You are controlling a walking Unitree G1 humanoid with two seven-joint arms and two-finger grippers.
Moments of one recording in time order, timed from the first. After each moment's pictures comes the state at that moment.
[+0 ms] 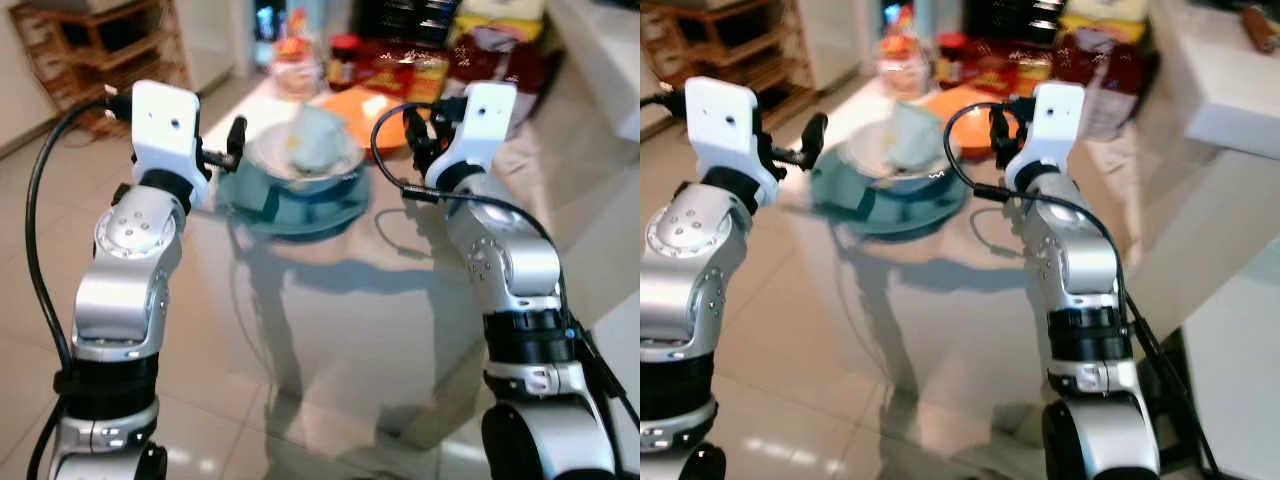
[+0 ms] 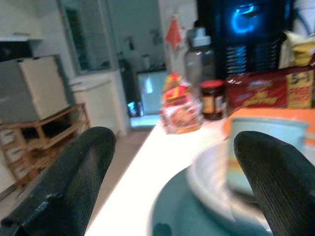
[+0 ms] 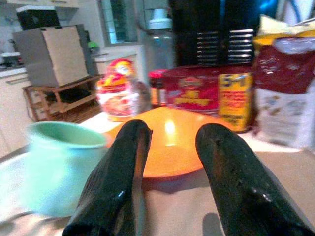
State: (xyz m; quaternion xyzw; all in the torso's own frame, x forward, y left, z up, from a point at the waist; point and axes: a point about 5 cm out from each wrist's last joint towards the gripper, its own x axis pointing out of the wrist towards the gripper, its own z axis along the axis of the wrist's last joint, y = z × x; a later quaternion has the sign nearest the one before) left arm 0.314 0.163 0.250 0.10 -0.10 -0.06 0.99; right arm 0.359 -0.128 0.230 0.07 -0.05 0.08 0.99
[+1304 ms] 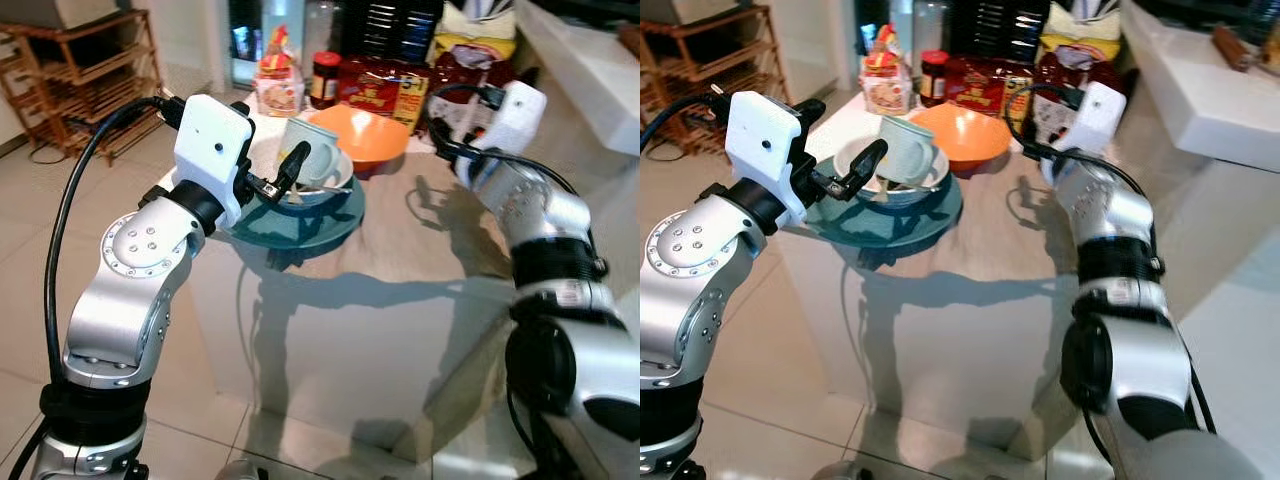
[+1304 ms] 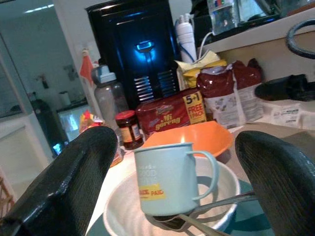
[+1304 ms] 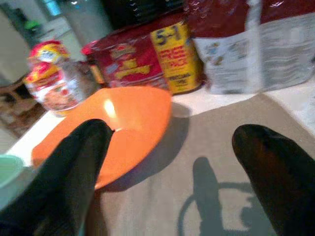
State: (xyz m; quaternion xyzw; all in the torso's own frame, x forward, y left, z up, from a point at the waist) left arm 0.290 0.136 0.257 0.14 -0.12 -0.23 0.96; right arm 0.409 -0.166 0.220 0.20 0.10 0.02 0.97
